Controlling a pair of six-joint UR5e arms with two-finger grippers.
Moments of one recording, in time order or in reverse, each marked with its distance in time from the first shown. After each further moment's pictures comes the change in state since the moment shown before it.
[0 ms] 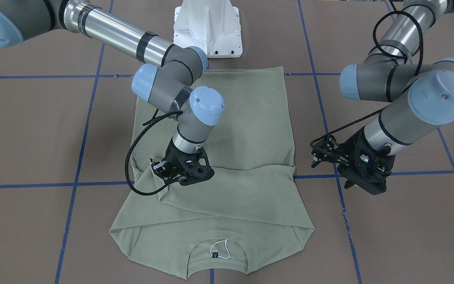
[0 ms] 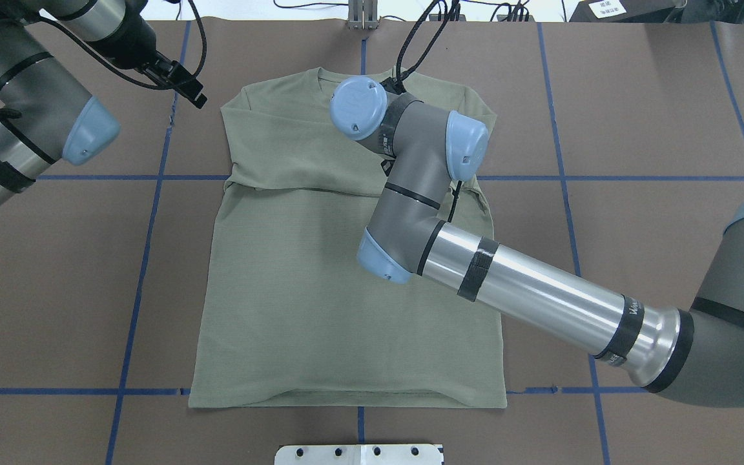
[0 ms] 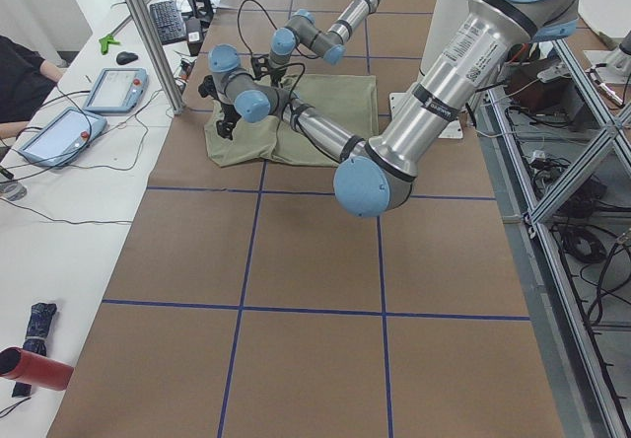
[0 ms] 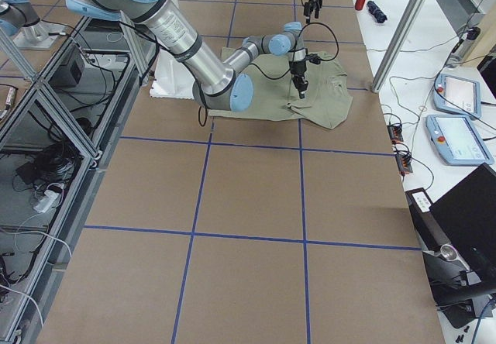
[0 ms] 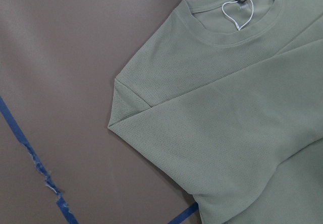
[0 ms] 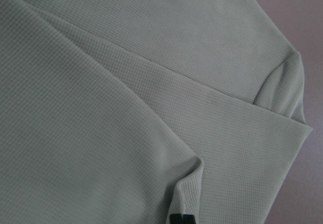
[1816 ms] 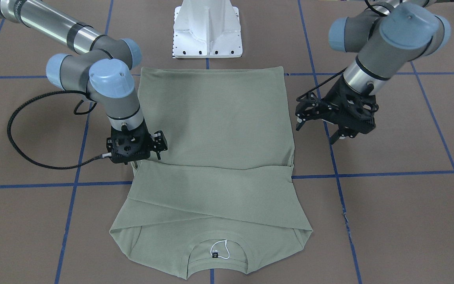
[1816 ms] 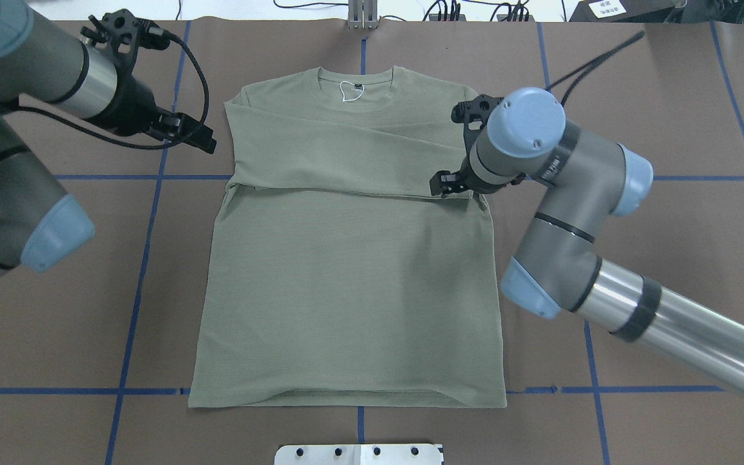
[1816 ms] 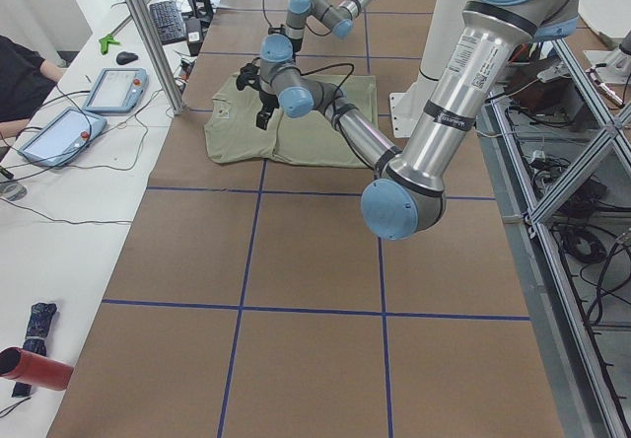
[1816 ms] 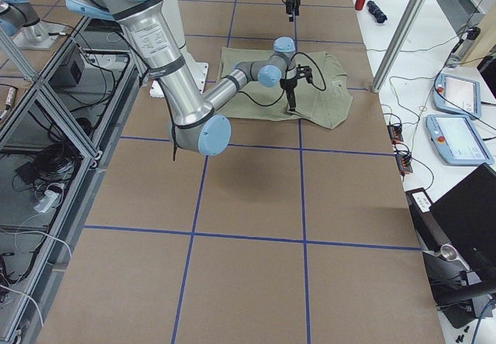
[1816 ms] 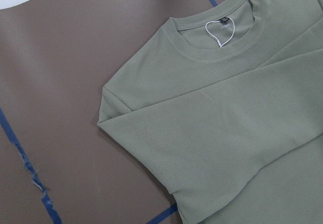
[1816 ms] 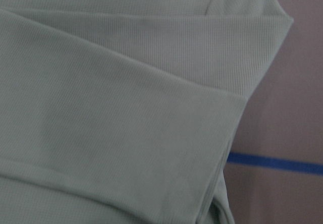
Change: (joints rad) left arm 0.165 0.221 -0.417 0.001 0.204 -0.474; right arm 0.037 -0.473 0.485 0.347 0.286 0.368
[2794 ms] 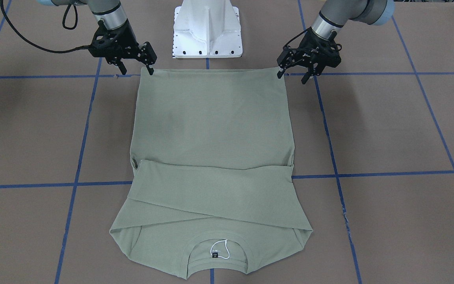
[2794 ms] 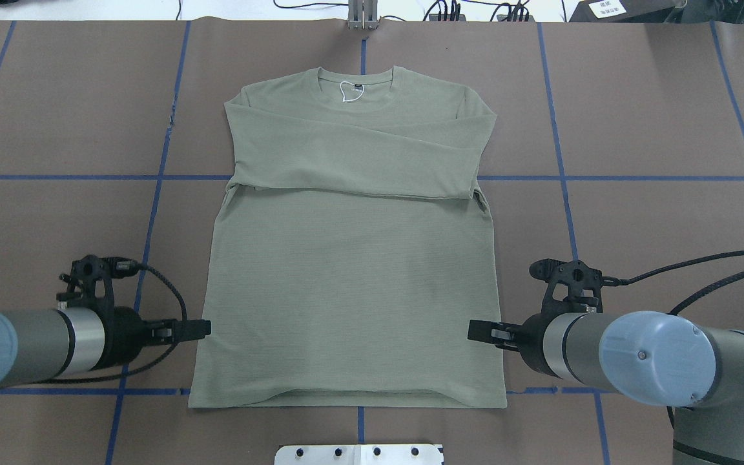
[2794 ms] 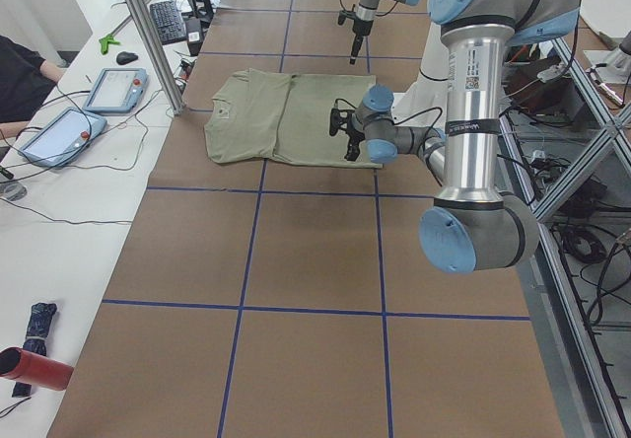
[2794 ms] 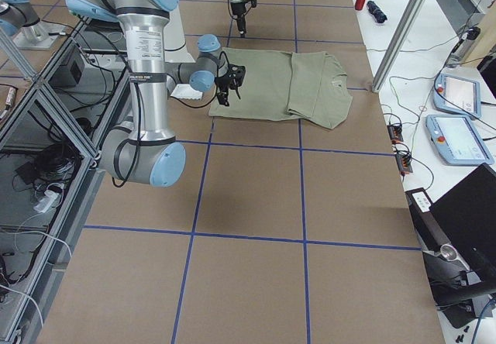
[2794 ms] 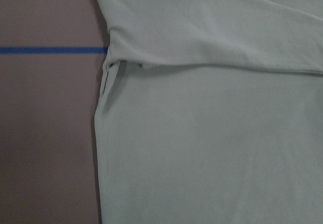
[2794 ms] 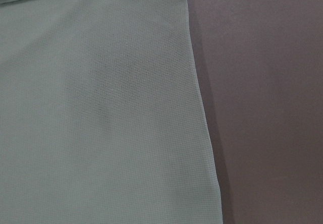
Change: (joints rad) left arm 0.577 0.497 -0.218 -0.426 0.503 -0.657; right arm -0.393 -0.443 0.571 0.024 -0.261 0.569
